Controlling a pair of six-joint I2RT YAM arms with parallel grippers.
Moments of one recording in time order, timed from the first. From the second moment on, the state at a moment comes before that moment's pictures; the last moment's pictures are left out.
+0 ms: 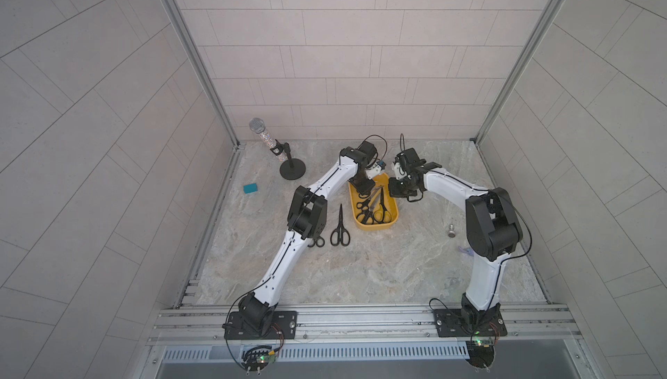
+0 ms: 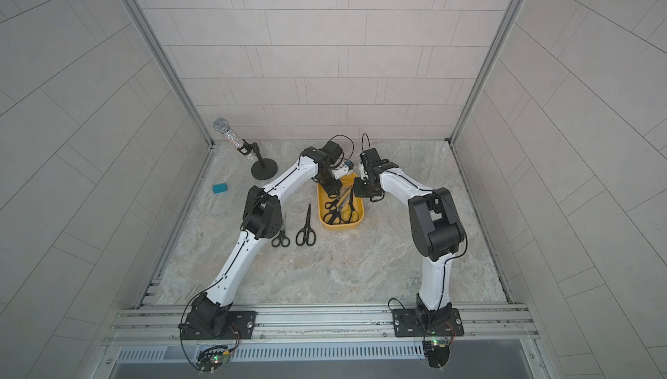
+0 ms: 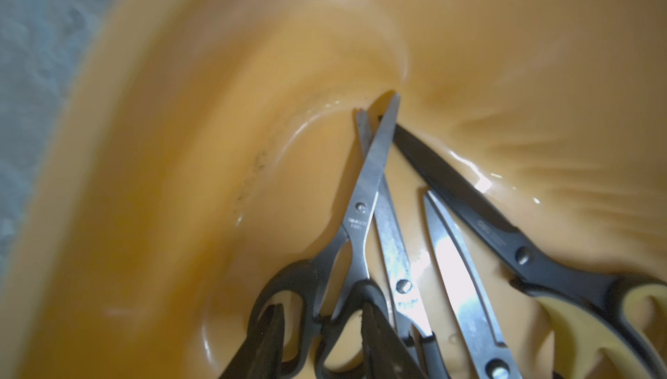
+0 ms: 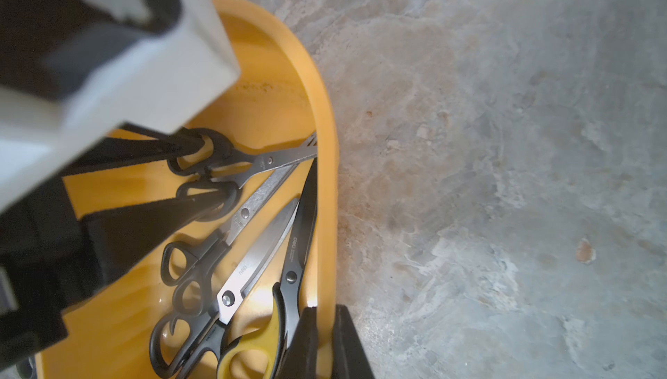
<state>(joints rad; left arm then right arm) -0.56 2.66 2.53 -1.19 0.15 0.36 0.29 1.92 1.42 -0.61 -0.16 0.31</state>
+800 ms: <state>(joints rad) -0.61 2.62 2.46 -1.23 0.05 0.27 0.28 1.93 1.42 -0.59 -0.20 0.30</state>
